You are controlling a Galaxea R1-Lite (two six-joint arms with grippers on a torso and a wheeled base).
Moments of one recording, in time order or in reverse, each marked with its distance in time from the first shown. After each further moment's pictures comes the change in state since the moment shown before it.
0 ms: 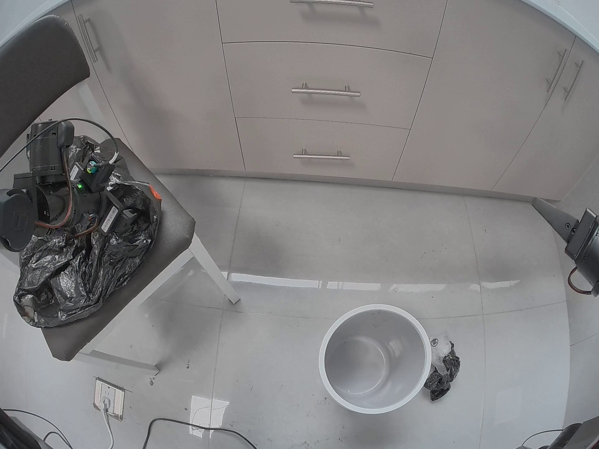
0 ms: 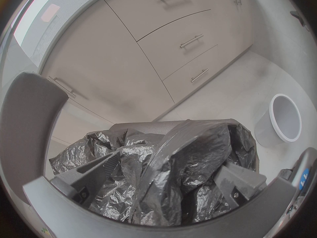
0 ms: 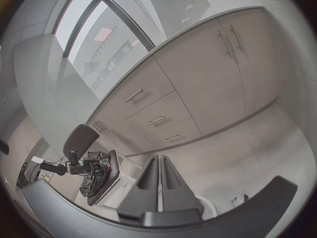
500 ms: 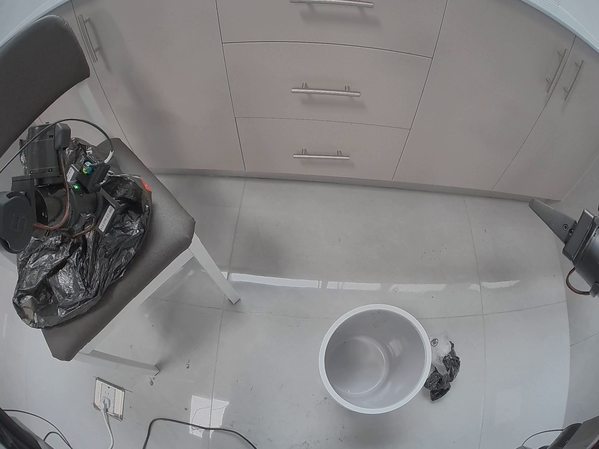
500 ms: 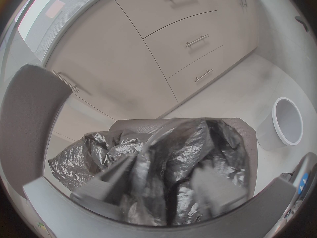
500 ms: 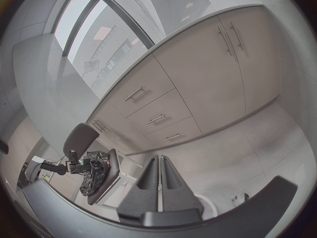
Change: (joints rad) left arm 0.023 0.003 0.013 -0.025 -0.005 -0.030; right arm 0.005 0.010 0.001 -0.002 0.001 0.002
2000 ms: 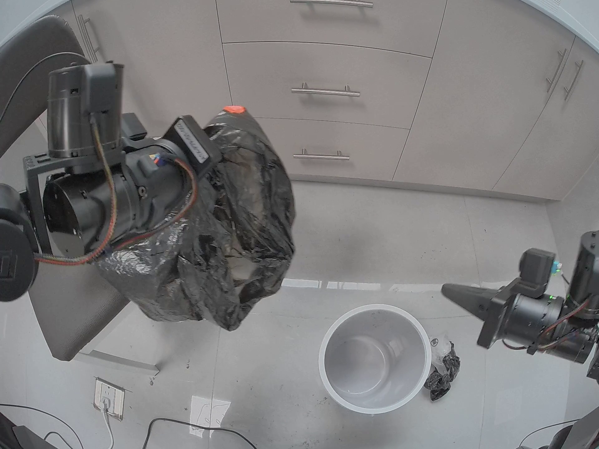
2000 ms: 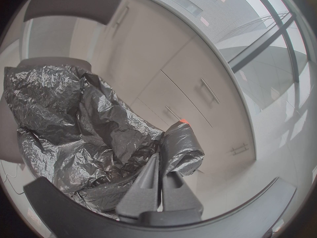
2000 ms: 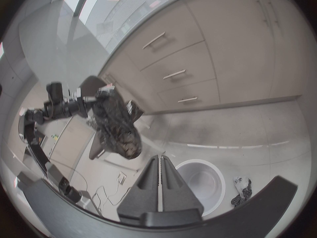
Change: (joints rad) left arm -0.618 -0.112 -0.040 -0.040 0.260 -1.458; right arm 0.333 0.234 0.064 0.001 -0.063 -0.166
